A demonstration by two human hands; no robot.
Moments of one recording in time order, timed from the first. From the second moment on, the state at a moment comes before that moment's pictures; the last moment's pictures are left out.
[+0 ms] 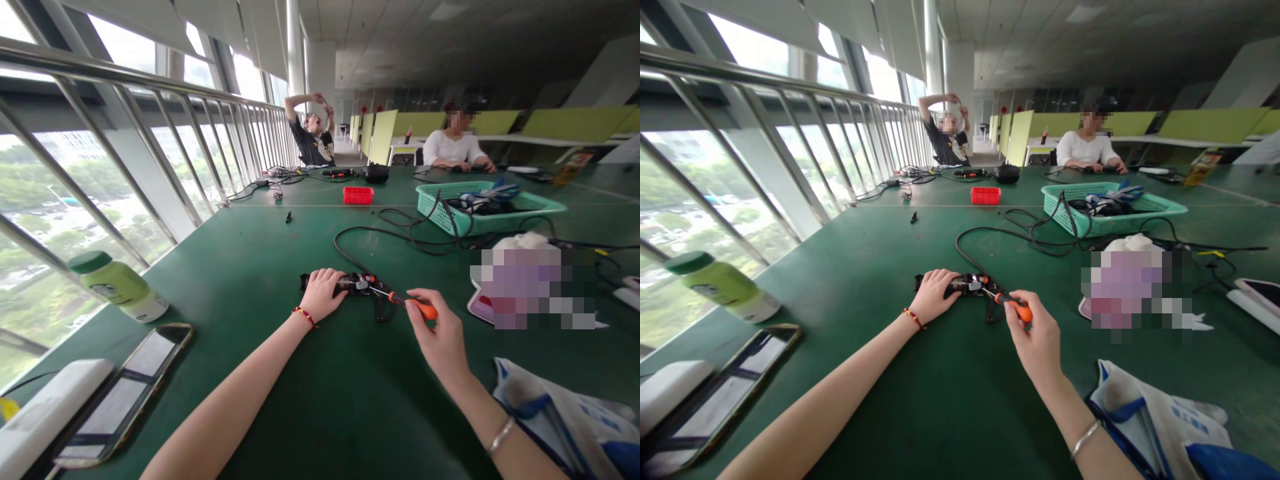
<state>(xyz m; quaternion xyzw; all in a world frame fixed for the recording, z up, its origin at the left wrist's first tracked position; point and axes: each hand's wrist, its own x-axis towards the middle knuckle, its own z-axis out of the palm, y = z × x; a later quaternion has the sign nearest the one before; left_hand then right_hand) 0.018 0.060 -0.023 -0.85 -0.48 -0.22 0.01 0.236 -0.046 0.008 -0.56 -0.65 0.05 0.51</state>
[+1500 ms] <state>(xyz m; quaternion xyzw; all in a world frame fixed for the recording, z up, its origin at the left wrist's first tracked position) 0.020 0.065 -0.022 -0.86 -0.46 -0.22 0.00 0.247 -0.041 0.002 -0.55 -0.64 0.08 0.53</state>
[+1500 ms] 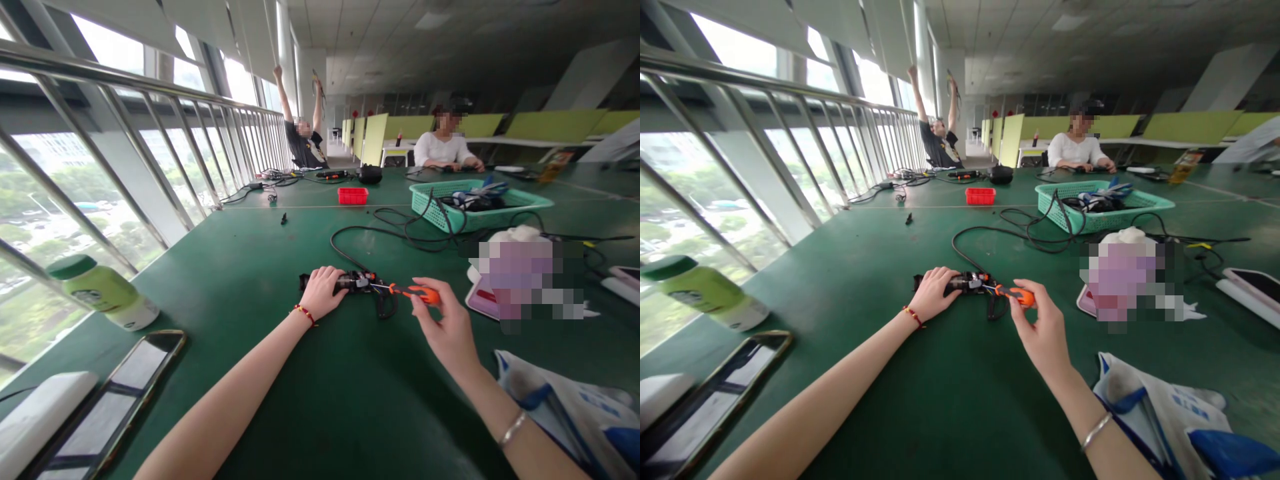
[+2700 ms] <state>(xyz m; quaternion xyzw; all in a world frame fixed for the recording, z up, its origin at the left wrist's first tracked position) 0.016 0.049 -0.019 -0.86 -0.46 -0.22 -0.02 0.243 -0.047 0.009 -0.60 -0.59 0.09 0.54</state>
